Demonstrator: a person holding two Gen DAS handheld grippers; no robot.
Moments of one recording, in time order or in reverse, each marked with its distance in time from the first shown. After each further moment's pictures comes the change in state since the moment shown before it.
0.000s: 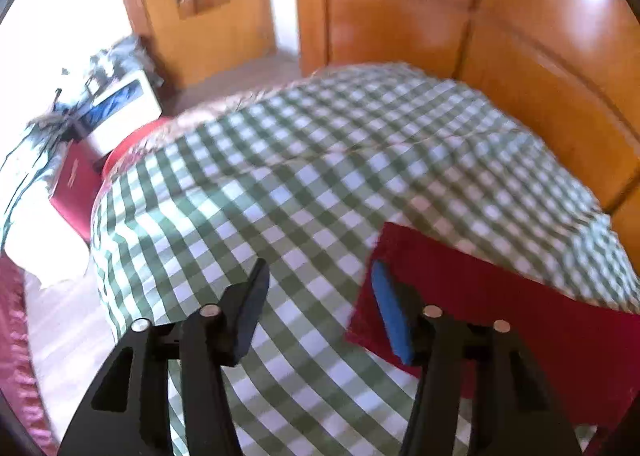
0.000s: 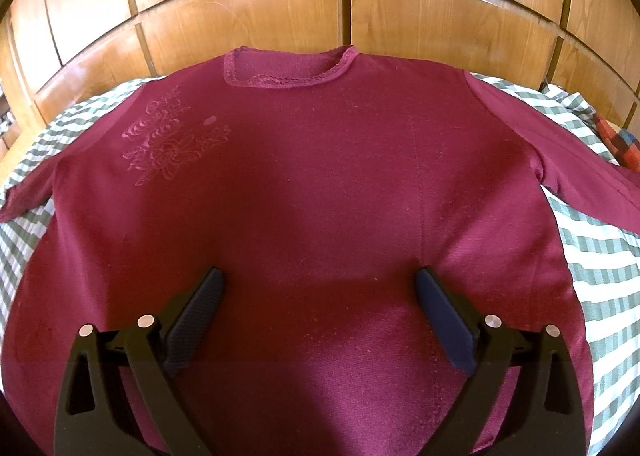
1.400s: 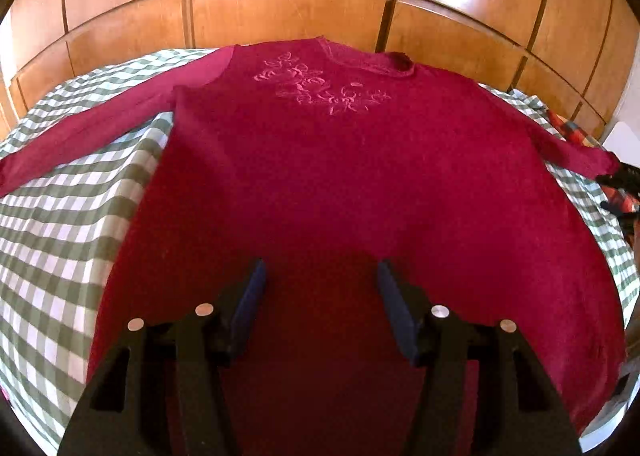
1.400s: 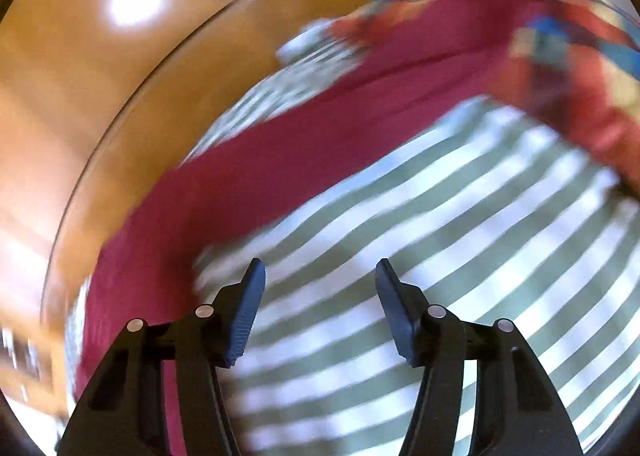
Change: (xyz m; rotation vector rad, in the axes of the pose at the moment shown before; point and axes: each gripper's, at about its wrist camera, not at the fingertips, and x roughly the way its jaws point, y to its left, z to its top) left arm -0.215 -0.227 -0.340 0.674 -0.008 -0.673; right arm -0.092 -0.329 -0.038 0.807 -0.074 -0.058
